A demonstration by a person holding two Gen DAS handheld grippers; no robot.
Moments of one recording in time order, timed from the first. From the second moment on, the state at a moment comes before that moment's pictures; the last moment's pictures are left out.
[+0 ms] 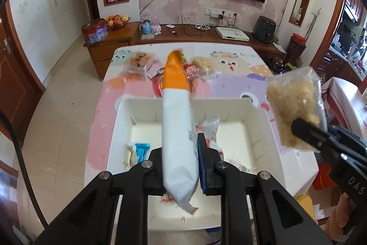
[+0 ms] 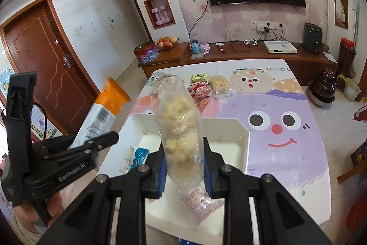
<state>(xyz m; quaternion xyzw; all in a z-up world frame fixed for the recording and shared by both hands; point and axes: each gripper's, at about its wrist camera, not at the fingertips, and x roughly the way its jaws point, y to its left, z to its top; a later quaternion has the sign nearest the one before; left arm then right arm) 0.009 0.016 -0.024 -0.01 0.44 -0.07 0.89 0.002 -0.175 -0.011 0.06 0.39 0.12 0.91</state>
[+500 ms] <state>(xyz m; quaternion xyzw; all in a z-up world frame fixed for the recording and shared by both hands) 0.004 0.009 -0.108 0.00 0.51 -0.07 0.86 0.005 -0.172 -0.066 0.06 0.44 0.09 0.89</state>
